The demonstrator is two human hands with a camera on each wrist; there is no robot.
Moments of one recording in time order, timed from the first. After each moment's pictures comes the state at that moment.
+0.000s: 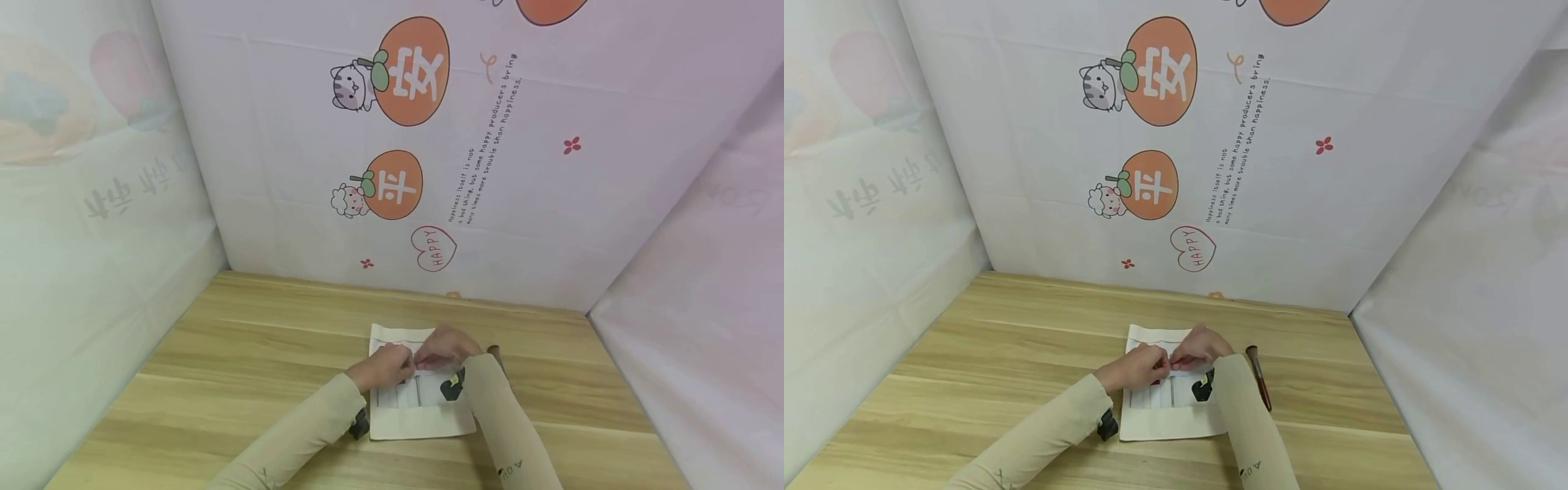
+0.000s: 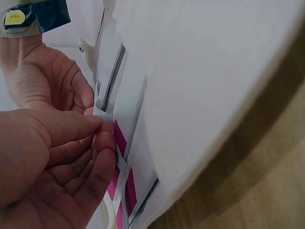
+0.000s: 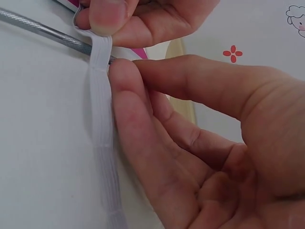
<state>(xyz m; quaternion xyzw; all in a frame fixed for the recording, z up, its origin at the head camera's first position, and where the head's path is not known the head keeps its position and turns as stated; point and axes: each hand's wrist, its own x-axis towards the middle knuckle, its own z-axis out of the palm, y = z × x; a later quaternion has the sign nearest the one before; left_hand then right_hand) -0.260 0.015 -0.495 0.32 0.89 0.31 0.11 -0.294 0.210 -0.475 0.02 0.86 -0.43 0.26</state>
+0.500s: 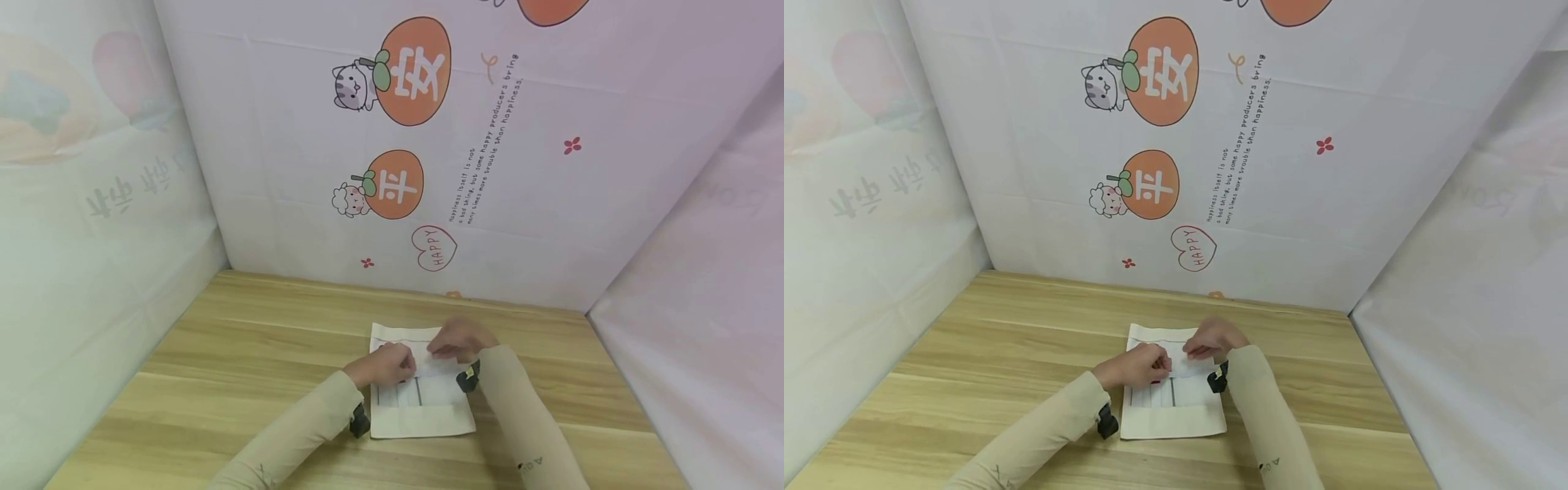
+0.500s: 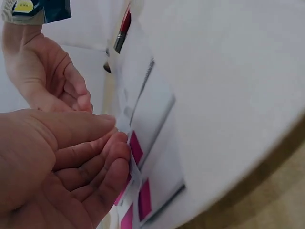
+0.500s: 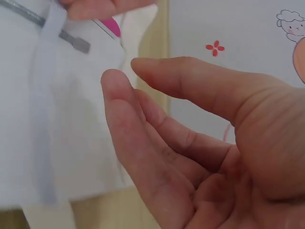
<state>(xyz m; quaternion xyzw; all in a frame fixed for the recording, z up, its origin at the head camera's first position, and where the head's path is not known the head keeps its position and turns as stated) -0.263 0.011 -0.495 0.32 0.88 0.31 0.15 -0.296 0.230 -0.447 0.00 0.90 -0.36 0.24</state>
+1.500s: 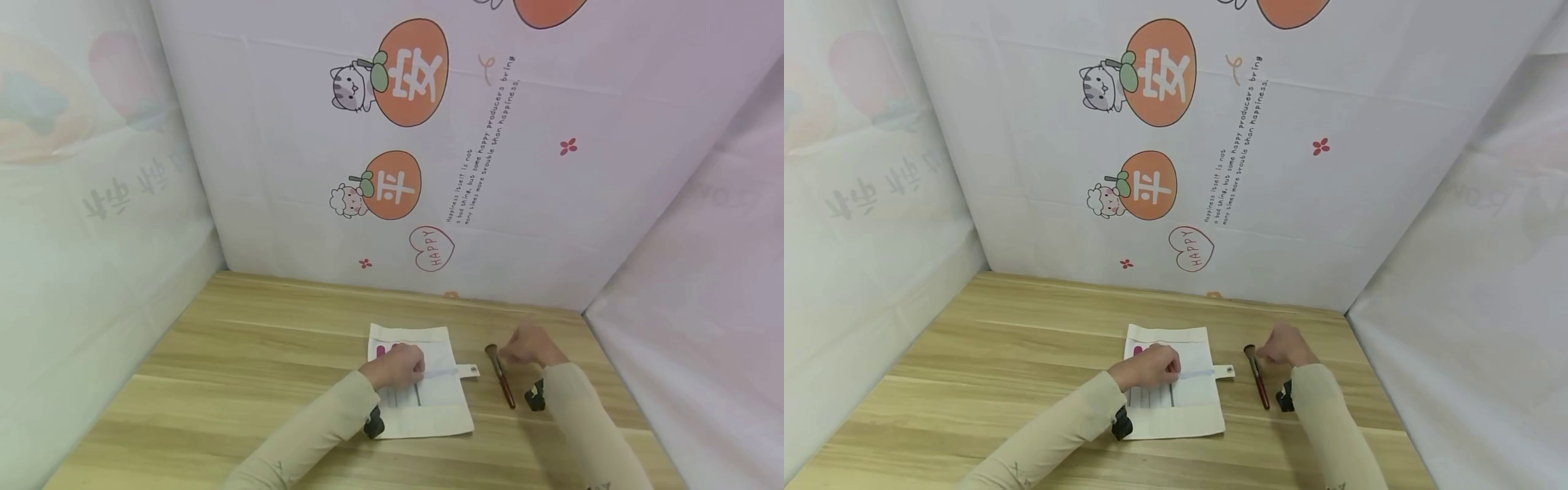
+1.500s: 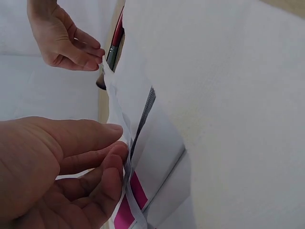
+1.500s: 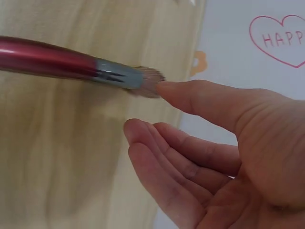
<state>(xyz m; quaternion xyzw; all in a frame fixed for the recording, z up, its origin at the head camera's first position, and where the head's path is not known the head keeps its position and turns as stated) -0.263 0.039 -0.495 0.33 0.90 0.27 0.12 -0.272 0.360 -0.448 0.02 0.96 -0.23 0.13</state>
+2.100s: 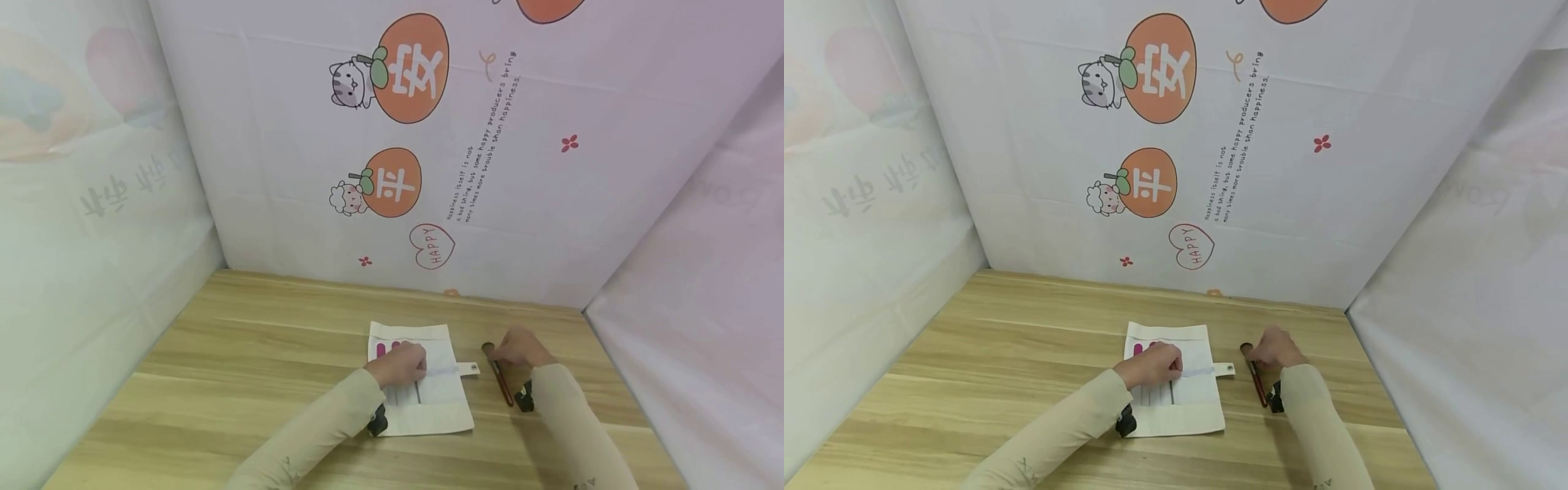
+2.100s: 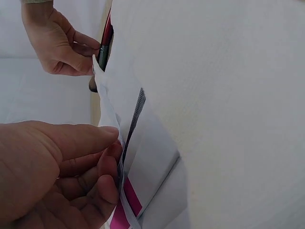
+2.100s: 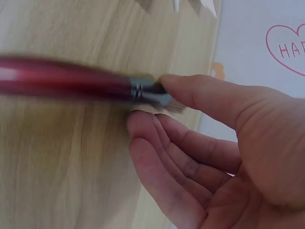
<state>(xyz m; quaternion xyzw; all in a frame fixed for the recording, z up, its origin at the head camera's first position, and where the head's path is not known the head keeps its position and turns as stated) -0.262 0.045 -0.498 0.32 0.90 0.26 0.13 -0.277 0.349 -0.472 0.03 0.96 -0.24 0.14</state>
